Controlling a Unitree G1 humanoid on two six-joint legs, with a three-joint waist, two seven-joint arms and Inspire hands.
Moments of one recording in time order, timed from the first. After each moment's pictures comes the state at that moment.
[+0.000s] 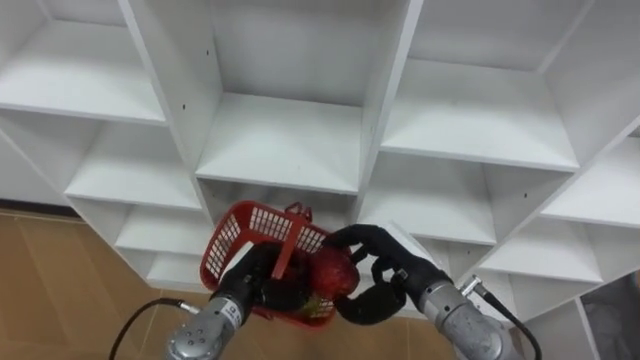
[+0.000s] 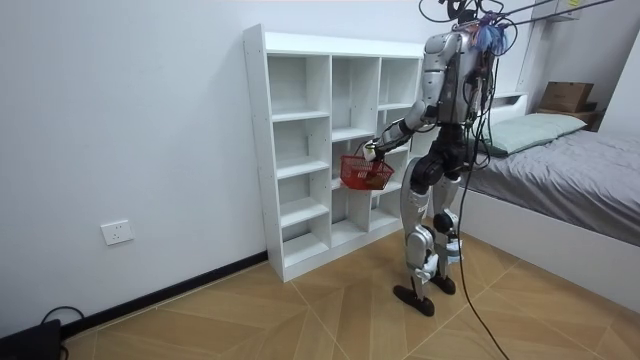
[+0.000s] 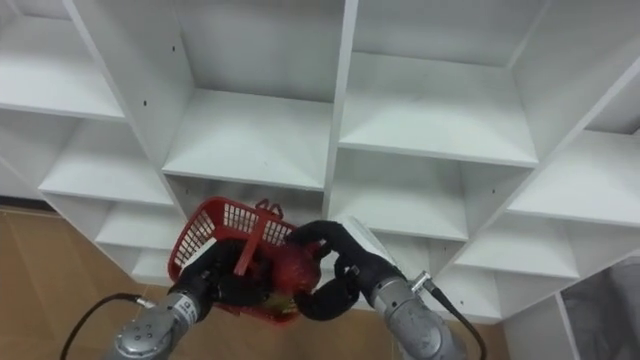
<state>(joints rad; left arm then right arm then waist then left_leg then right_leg) -0.01 0.19 -0.29 0.59 -0.08 -0.10 -0.11 0.06 -0.28 0.39 0.29 -0.28 -0.13 0.11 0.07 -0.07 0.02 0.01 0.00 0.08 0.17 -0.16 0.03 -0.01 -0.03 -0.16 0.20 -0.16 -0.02</state>
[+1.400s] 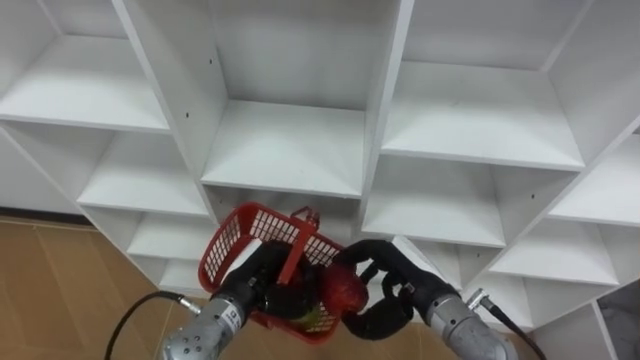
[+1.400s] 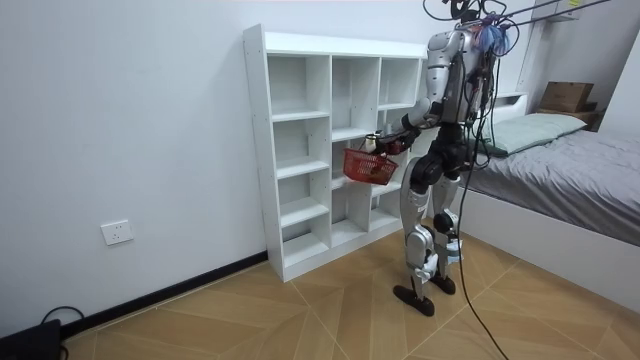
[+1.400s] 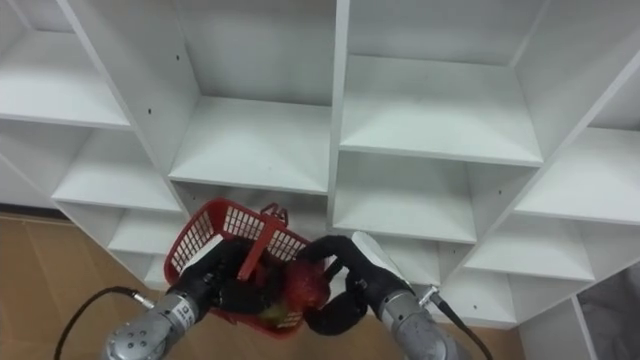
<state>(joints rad) 0.07 0.23 -0.33 0.37 0.04 -0.08 -0.18 0.06 -0.30 0.40 0.38 -0.33 -0.11 0.12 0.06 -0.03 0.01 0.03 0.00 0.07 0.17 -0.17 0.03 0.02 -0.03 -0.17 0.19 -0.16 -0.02</state>
